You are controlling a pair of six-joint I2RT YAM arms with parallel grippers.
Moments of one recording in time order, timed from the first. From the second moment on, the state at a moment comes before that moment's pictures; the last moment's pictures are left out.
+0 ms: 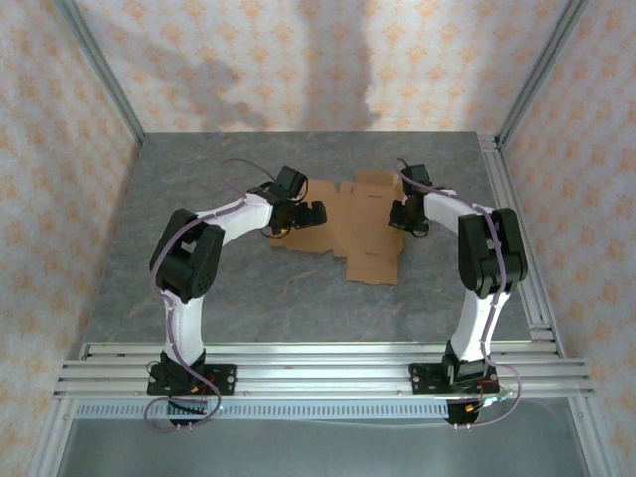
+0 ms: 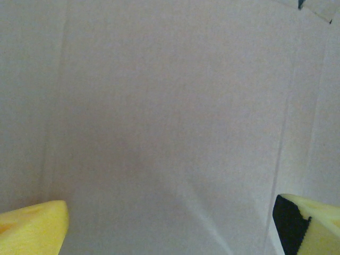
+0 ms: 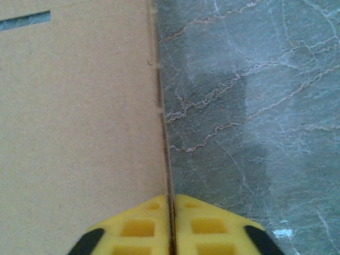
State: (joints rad) left arm -0.43 2.00 1.39 -0.44 0.09 -0.65; right arm 0.18 1.92 1.25 -0.52 -0.05 0.40
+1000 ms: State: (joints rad) left arm -0.34 2.05 1.68 -0.51 0.22 -0.36; right arm 0.34 1.92 1.34 -0.66 0.27 0.02
